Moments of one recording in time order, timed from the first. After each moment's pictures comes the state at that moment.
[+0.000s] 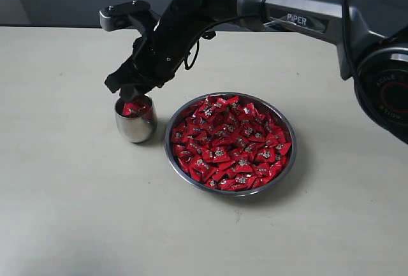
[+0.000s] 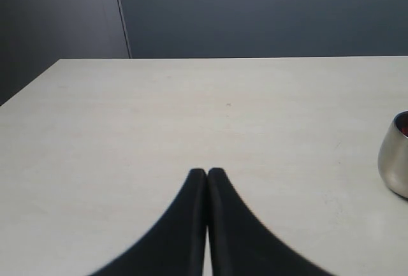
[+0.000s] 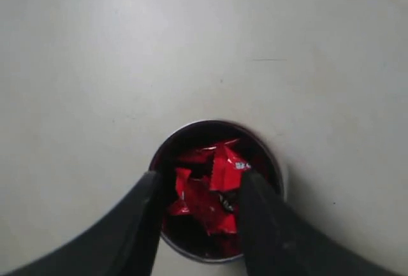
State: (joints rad) left arm 0.22 0.00 0.00 0.04 0.29 -0.02; right arm 0.81 2.27 -1.92 0.50 0.89 -0.47
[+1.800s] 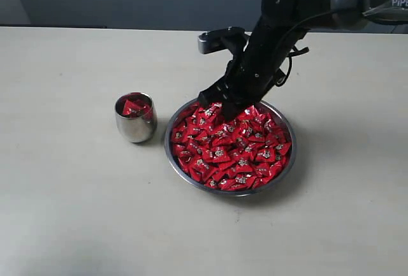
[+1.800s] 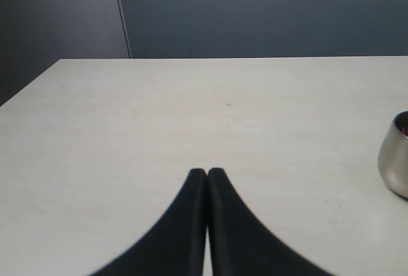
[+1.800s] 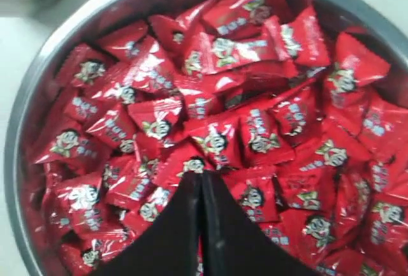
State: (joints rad) left arm 0.22 0.00 0.00 0.04 0.29 -0.02; right arm 0.64 2.02 -1.46 0.31 0.90 -0.31
